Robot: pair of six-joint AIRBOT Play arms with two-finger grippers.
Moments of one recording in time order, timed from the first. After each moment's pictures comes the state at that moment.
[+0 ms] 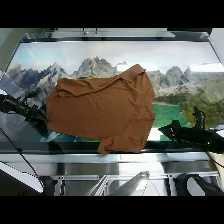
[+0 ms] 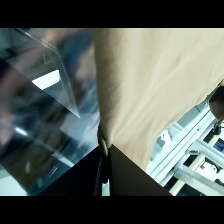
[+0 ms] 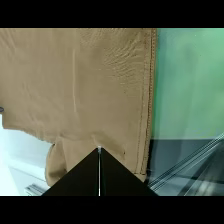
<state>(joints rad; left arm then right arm) 0.51 -2.04 1.52 1.08 -1.77 -0.92 -0.38 -0.87 0.31 -0.51 1.12 1.17</state>
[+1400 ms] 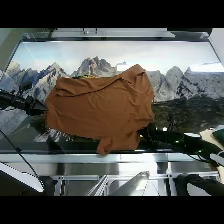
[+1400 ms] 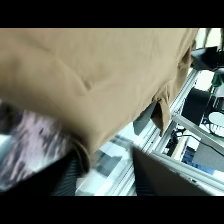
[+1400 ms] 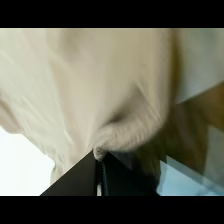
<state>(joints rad) 0.53 -2.02 1.58 0.83 -1.85 -0.92 0.04 -1.26 0.22 0.10 0.76 0.82</state>
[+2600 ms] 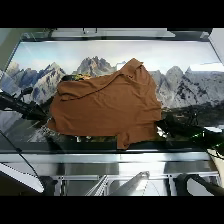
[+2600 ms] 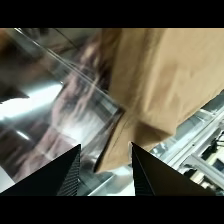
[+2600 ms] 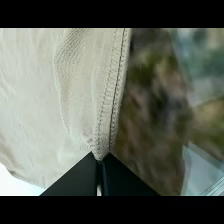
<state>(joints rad) 0.50 -2.00 1.56 1.05 -1.75 -0.99 -0.30 -1.16 0.31 -0.23 0.88 0.89</state>
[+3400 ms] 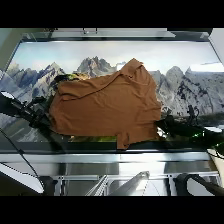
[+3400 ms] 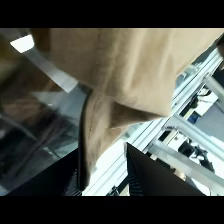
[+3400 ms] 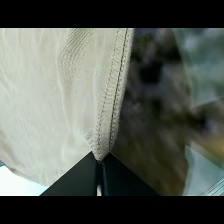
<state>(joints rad) 0.46 -1.99 1.35 1.05 -1.80 -0.96 -0.30 -1.16 0.32 -0.22 0.89 0.87</state>
